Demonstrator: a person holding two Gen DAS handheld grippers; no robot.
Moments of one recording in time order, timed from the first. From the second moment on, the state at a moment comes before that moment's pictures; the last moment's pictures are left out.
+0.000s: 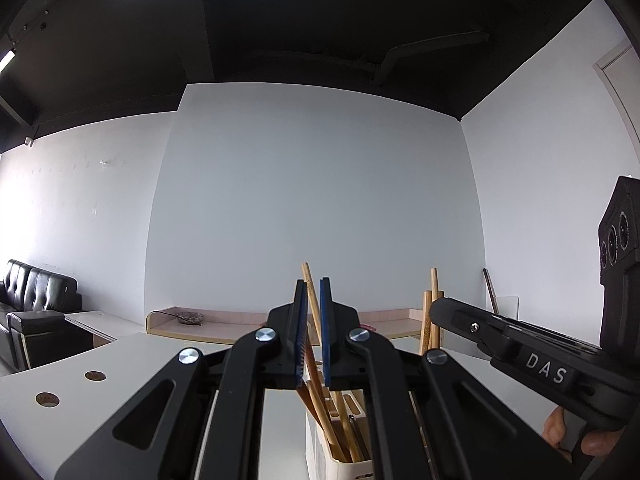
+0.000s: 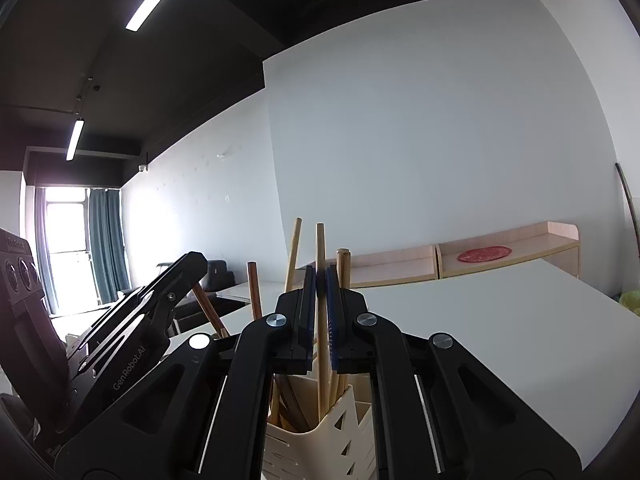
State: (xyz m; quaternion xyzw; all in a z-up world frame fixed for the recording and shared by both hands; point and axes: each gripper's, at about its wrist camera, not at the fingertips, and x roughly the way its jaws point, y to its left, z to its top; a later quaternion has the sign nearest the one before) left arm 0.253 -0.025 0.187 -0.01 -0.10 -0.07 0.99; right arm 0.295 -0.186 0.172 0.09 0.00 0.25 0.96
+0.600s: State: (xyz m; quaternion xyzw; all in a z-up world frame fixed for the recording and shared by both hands) left arm 0.244 -0.003 0.194 -0.06 -0.04 -0.08 0.99; right arm 0.293 -0.192 0.163 0.12 0.08 0.24 0.96
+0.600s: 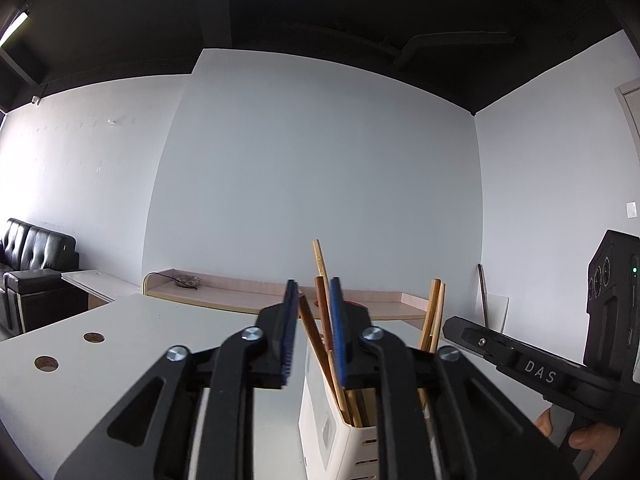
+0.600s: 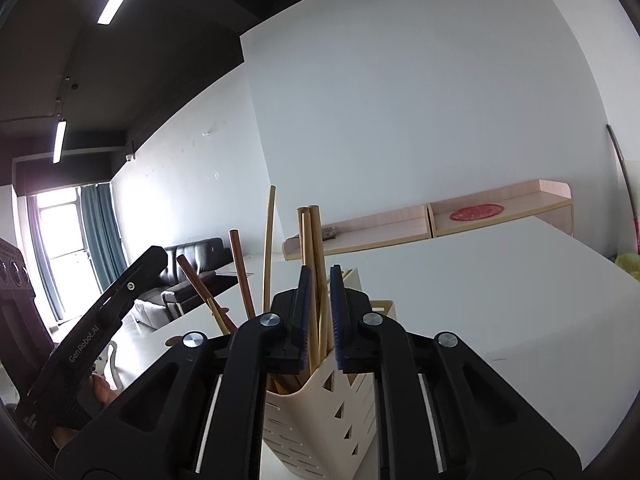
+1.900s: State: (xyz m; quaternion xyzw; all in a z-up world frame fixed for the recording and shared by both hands) left arm 0.193 -0.002 0.132 -0.01 0.13 -0.10 0.99; right arm 0.209 -0.219 0.108 0.04 0.17 0.25 0.95
